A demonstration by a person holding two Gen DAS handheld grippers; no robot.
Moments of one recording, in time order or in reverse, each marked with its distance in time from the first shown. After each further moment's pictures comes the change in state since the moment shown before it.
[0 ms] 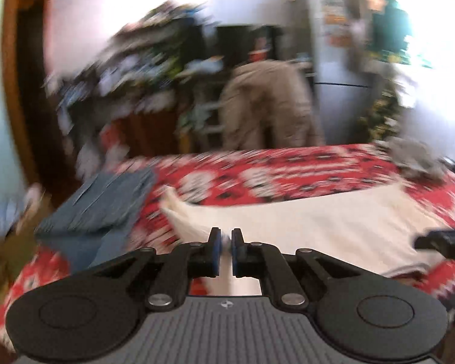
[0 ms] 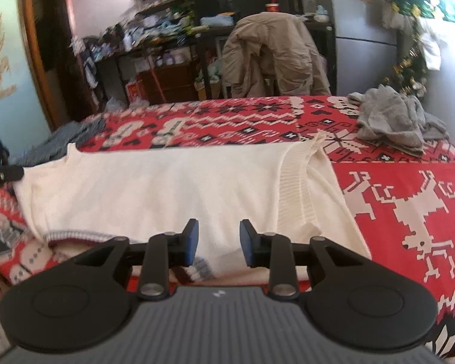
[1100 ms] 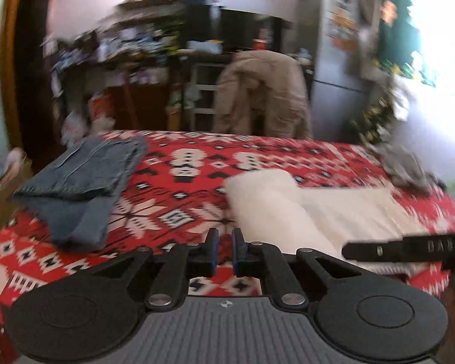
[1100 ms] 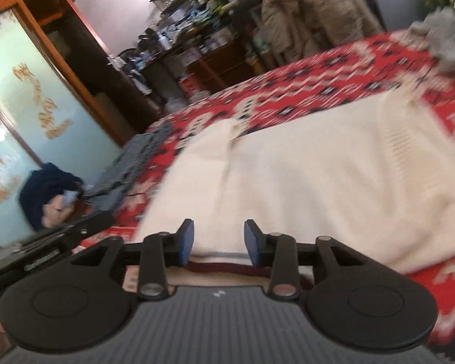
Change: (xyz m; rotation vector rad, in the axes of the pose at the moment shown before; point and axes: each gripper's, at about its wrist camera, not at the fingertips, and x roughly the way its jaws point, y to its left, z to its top) left arm 0.016 0.046 -0.011 -0.215 0.083 -0.051; right arm 0.047 0.027 0.010 0.242 0.123 0.377
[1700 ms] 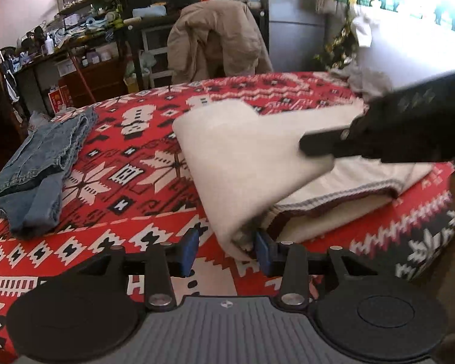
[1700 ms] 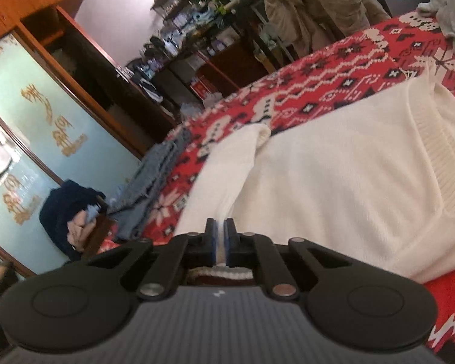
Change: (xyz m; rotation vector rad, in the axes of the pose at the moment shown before) left arm 0.021 -0.040 -0.034 0.255 0.184 -0.077; right arm 0.012 0.007 0.011 0.078 -0.017 0.064
